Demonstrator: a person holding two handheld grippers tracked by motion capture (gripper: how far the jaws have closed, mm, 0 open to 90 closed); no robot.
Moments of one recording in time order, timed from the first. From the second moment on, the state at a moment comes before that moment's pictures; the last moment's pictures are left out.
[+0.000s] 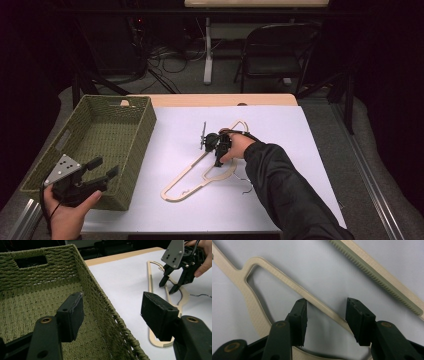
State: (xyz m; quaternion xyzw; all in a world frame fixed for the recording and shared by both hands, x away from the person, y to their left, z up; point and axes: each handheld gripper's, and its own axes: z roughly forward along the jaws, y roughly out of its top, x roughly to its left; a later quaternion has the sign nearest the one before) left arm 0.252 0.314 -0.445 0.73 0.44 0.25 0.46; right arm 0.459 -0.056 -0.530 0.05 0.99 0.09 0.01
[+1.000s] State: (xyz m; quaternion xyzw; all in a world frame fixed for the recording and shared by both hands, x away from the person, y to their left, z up) left arm 0.253 0.262 -0.449 0.77 0.37 0.22 0.48; right arm 0.428 -0.058 -0.500 0.04 1.00 0.06 -0.06
